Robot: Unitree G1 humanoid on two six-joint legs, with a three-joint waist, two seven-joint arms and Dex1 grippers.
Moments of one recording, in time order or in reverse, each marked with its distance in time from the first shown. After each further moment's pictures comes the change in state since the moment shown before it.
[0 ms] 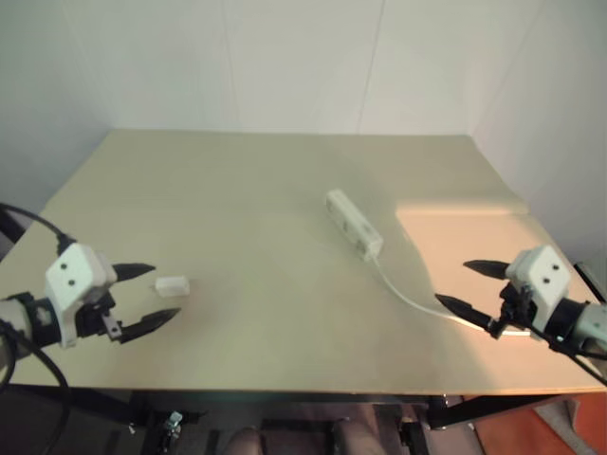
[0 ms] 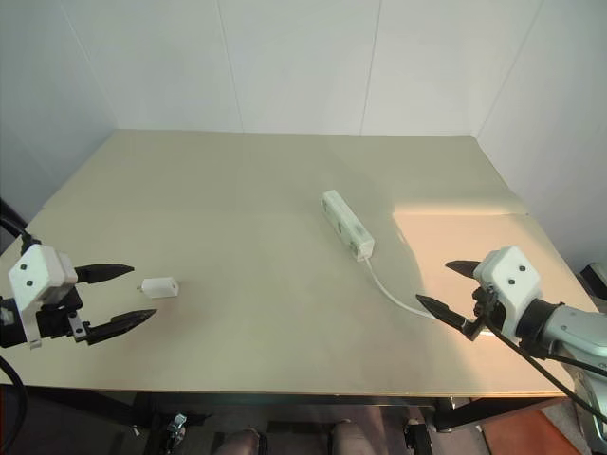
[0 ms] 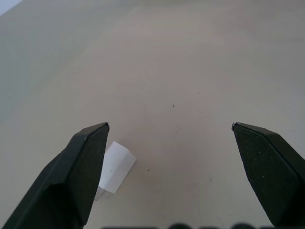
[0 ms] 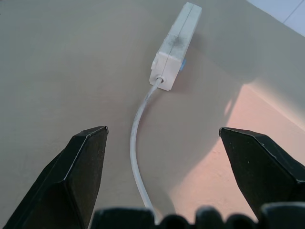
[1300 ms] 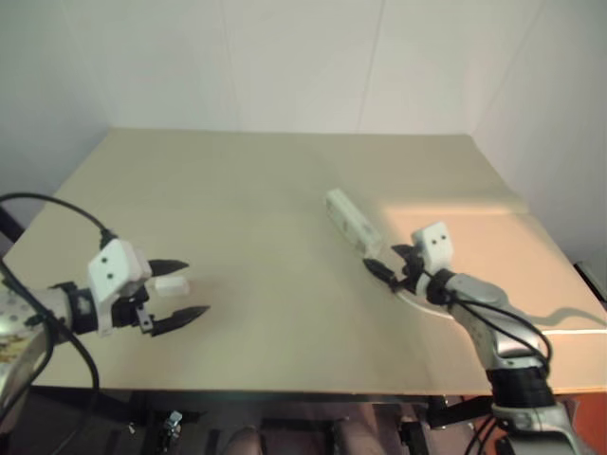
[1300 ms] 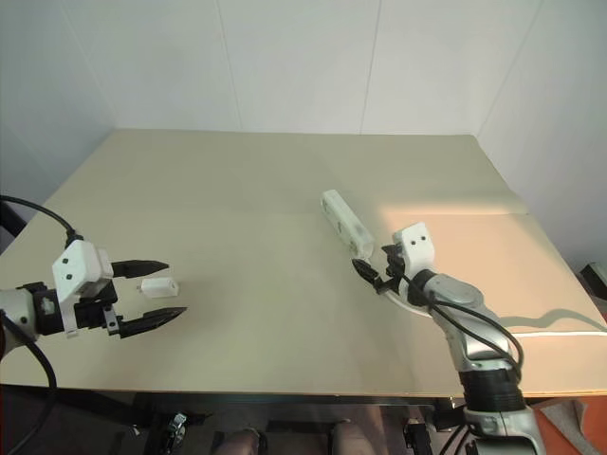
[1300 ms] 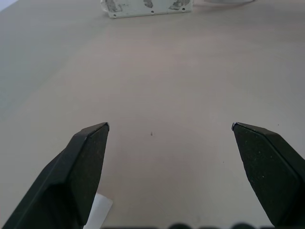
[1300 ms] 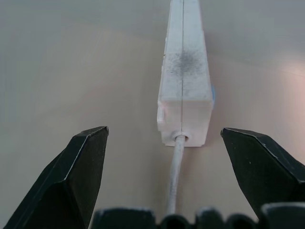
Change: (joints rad) left arm -0.167 -0.019 -0.203 0.022 -0.004 -0.024 0.008; right arm -0.519 0.417 0.388 0.439 -0.110 0.151 -0.366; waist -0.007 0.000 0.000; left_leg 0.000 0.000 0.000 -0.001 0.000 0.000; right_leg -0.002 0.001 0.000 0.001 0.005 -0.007
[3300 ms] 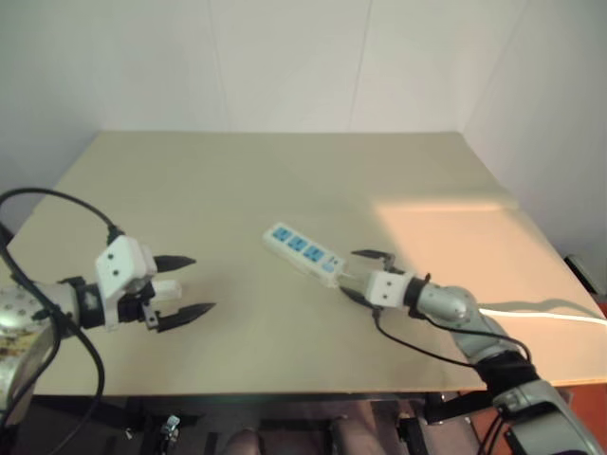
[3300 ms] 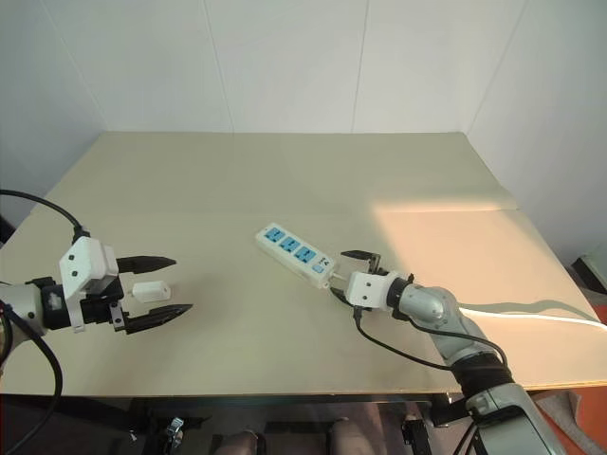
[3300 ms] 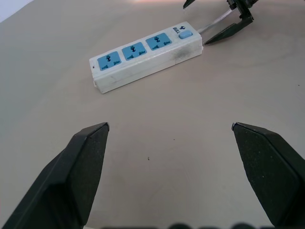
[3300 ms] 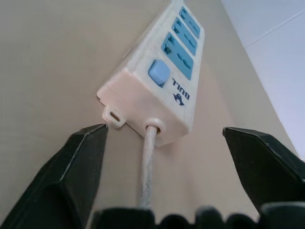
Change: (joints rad) left arm -0.019 -0.005 -0.024 0.026 0.001 -0.035 -0.015; right arm -0.034 -0.152 0.298 0.344 -0.502 -1.056 0.138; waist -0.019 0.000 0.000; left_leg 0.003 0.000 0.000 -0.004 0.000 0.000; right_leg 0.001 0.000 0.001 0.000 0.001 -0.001
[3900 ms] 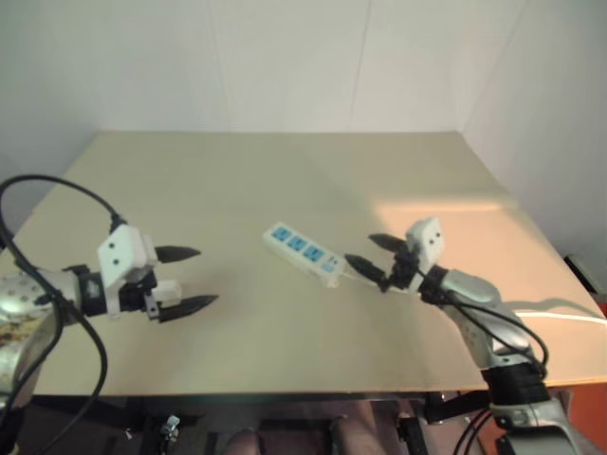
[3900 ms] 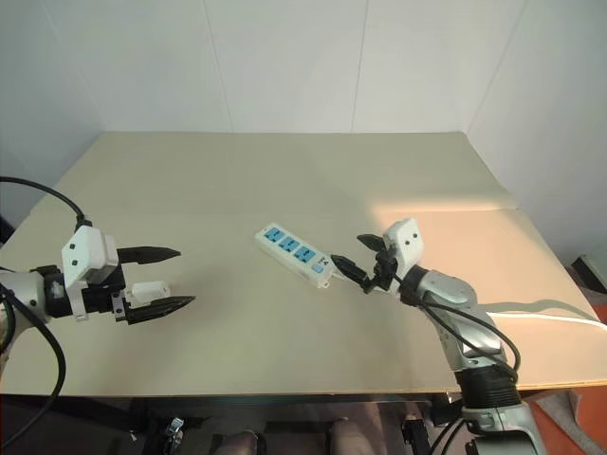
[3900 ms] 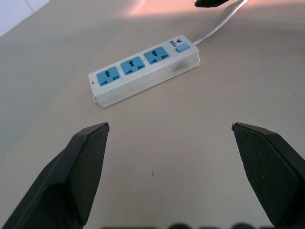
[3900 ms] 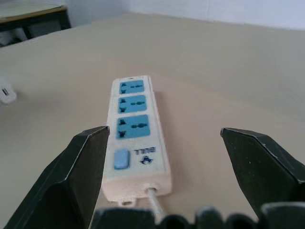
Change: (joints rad) left arm -0.097 0.000 -0.038 0.064 -0.005 -0.026 -0.045; right arm 0.066 0.124 -0.247 -0.407 0.666 0.896 0.006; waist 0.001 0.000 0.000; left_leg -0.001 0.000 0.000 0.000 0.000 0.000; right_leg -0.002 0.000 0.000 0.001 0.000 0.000
